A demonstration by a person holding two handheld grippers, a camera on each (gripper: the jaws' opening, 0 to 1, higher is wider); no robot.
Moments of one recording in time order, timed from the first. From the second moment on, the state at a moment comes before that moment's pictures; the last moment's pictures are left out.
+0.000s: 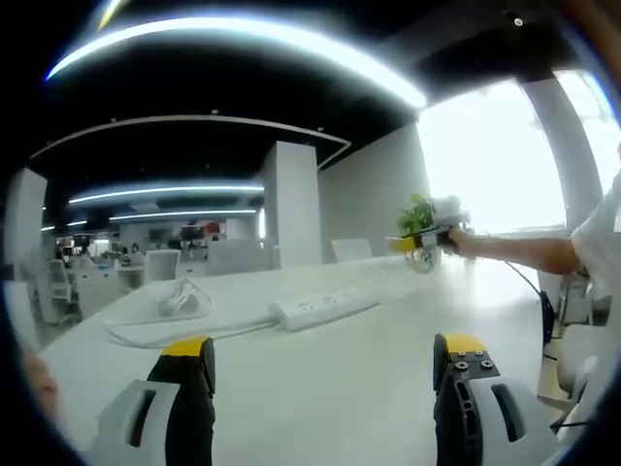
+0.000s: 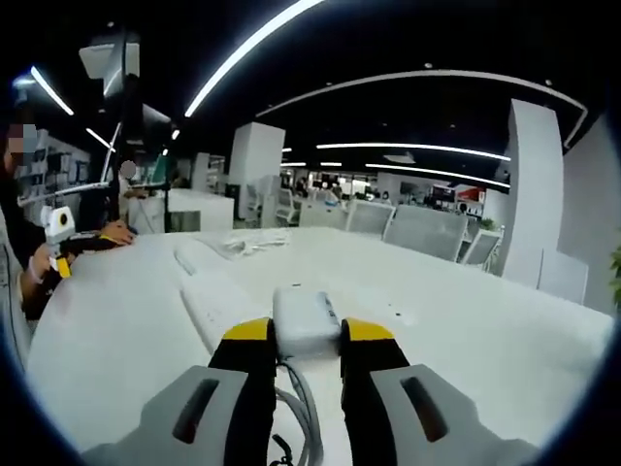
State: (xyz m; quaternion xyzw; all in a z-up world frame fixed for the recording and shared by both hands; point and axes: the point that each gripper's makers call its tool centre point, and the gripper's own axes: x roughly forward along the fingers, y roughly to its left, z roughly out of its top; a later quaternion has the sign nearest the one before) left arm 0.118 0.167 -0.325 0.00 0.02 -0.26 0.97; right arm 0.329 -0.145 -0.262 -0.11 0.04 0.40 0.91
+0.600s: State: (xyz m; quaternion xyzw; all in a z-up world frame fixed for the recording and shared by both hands) left arm 0.117 0.166 -0.328 0.00 0.02 -0.26 0.97; right arm 0.319 -0.123 -0.243 -0.11 0.04 0.41 0.90
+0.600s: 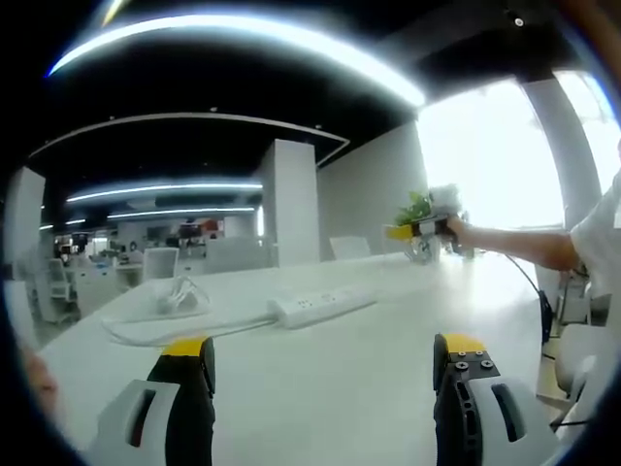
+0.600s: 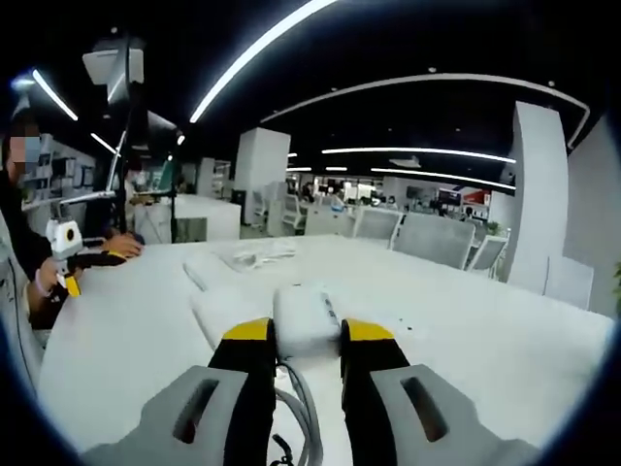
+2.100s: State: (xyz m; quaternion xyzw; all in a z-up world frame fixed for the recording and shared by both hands) left arm 0.118 0.173 -0.329 -0.01 0.04 -0.25 0.97; right arm 0.314 -0.060 -0.247 -0.31 0.16 0.43 0.83
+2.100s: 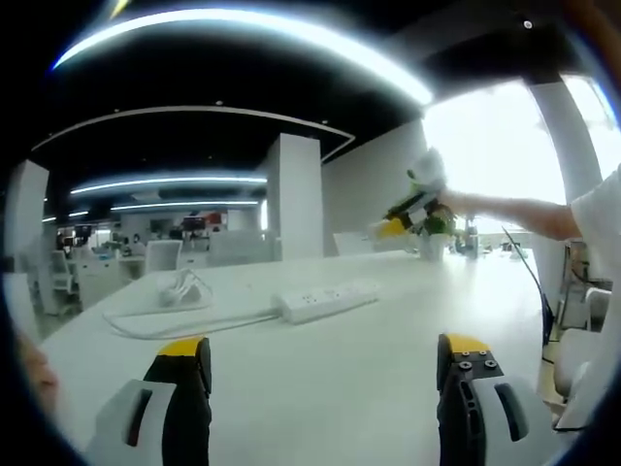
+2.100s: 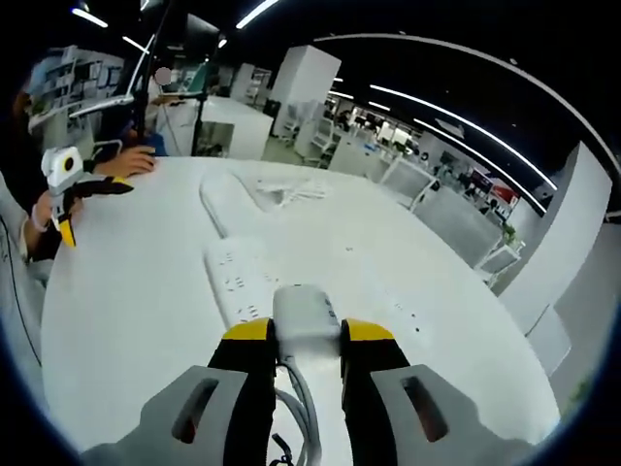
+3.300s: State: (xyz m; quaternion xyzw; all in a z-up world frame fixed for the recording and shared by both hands) left arm 0.116 0.170 -0.330 -0.01 0.04 -0.26 0.97; right arm 0.308 -0.037 -0.283 -0.51 0.25 0.41 0.71
